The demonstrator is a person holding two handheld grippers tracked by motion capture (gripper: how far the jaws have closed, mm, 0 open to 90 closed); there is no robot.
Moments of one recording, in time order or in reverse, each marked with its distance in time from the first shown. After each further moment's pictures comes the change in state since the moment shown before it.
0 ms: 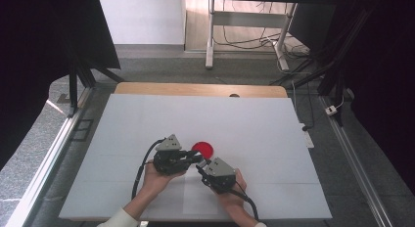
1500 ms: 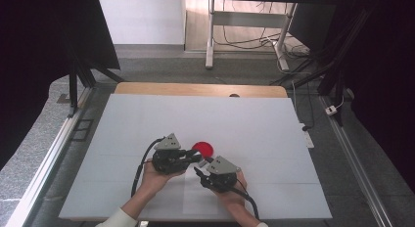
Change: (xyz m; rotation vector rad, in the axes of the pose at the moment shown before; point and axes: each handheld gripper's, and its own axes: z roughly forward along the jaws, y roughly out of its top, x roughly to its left) left arm -0.001 0.004 -0.004 0.002 -0.005 0.012; right arm -0.005 0.001 -0.001 -0.018 0.049 0.038
